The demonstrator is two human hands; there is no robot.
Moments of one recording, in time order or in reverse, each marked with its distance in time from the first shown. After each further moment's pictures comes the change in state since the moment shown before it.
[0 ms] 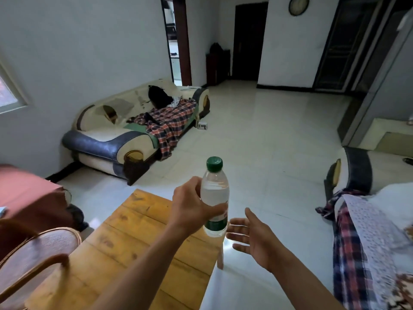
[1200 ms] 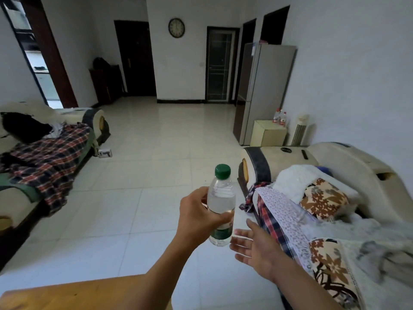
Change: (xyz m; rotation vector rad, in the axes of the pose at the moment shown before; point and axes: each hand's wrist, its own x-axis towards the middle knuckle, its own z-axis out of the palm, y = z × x) left_hand 0.148 0.045 0.146 -0.380 -0.384 0.276; right_hand 0.051 -0.068 -0.102 0.388 0.464 -0.077
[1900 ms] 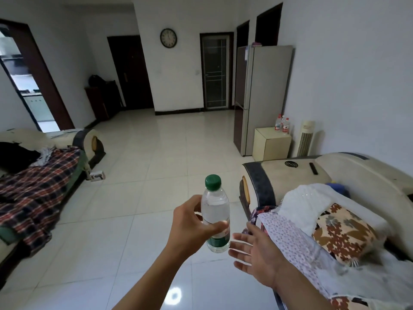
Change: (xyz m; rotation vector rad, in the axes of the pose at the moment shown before) left_hand 0.242 -0.012 0.121 0.066 -0.050 -0.016; right_hand 0.188 -0.198 -0.073 0.097 -0.113 0.042
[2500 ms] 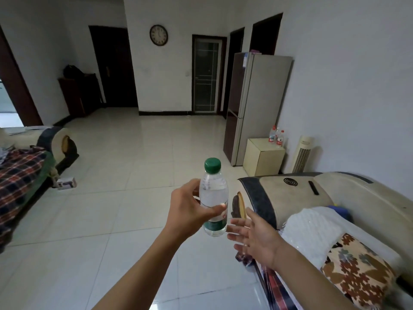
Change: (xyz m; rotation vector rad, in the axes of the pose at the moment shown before) left_hand 0.228 -0.091 -0.039 -0.091 0.014 0.118; right_hand 0.168 -0.141 0.094 -0.151 0.052 -0.131
